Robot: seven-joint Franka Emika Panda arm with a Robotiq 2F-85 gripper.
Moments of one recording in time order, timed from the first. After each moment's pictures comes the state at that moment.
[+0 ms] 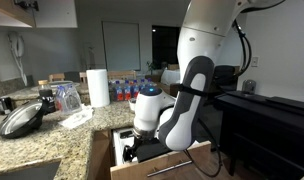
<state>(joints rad) 0.67 0.37 -0.17 -2.44 -0.58 3.07 1.09</state>
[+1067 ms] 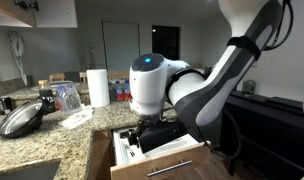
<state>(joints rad) 0.97 -0.05 -0.32 -2.57 -0.95 2.60 1.50</state>
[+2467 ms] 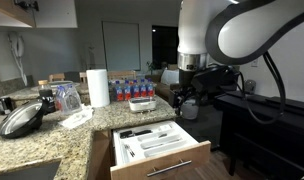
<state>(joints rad) 0.44 -0.67 0.03 -2.77 -0.33 2.24 0.66</state>
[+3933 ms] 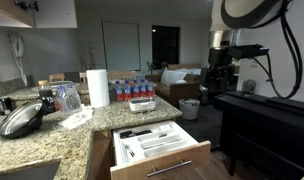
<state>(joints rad) 0.12 -0.83 -0.02 -2.72 -0.12 2.01 0.15</state>
